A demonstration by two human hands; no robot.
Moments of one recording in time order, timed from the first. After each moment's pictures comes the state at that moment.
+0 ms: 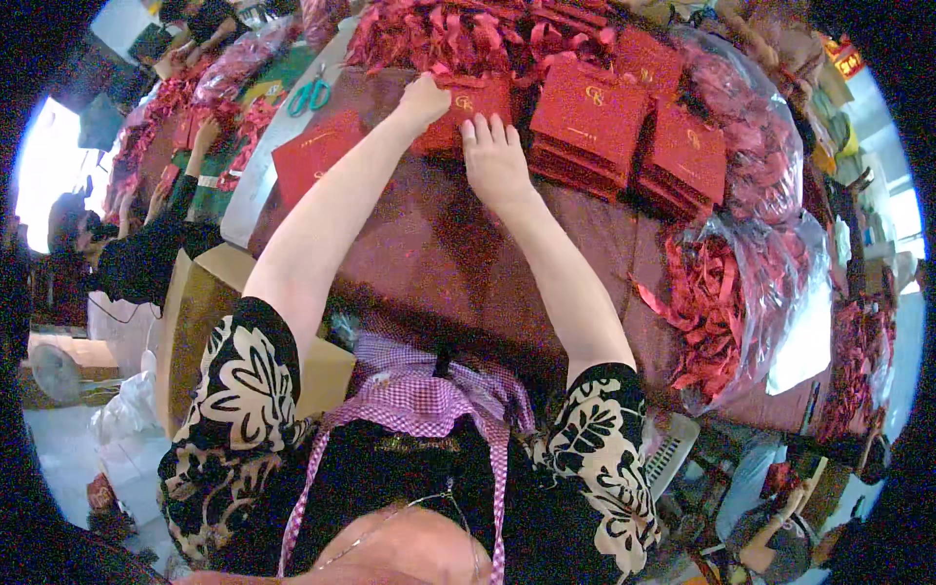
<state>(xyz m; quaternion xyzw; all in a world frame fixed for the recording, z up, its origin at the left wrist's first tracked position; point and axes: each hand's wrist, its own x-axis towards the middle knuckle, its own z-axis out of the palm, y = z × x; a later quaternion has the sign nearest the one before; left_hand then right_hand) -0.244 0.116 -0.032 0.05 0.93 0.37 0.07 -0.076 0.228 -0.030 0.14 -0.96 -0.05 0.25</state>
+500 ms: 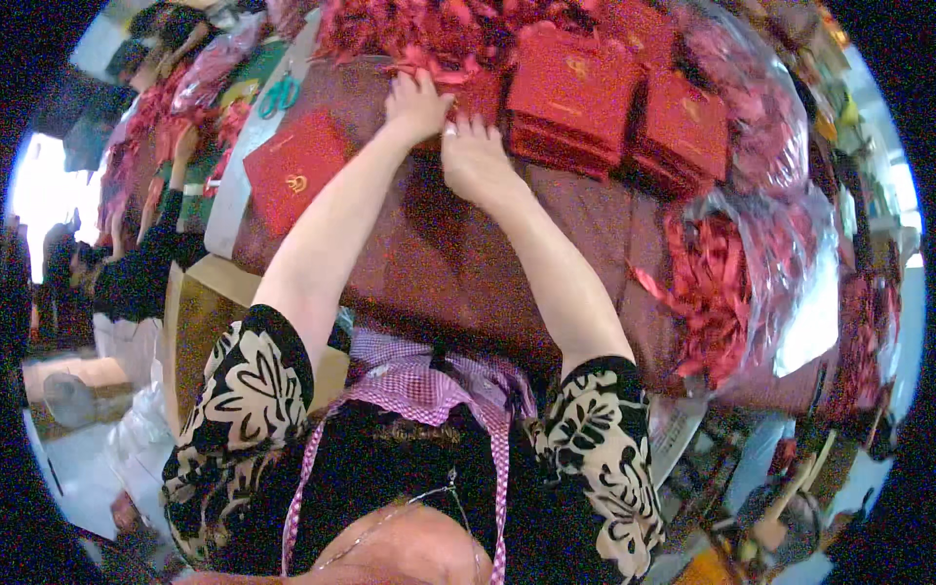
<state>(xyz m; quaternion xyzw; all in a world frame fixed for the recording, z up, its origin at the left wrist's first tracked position) -0.191 0.151 -0.066 0.19 0.97 0.11 -0.03 -0.061 0.239 -0.039 0.08 -0.99 0.07 0.07</state>
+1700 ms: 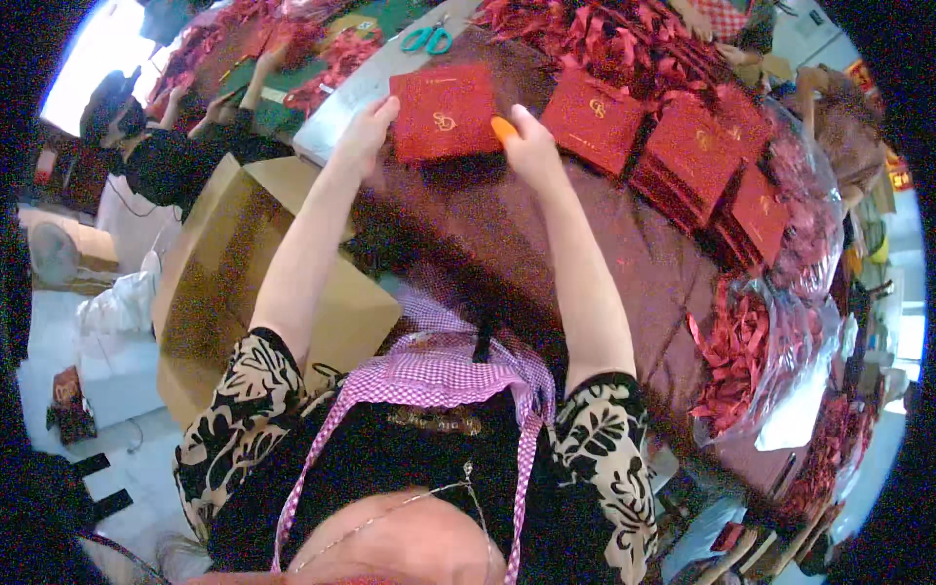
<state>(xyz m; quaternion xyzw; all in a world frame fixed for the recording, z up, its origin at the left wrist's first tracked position) -0.120 -0.052 -0.056 -0.02 0.68 0.74 0.04 -0.090 0.192 -0.062 0.05 -0.84 0.53 0.07</state>
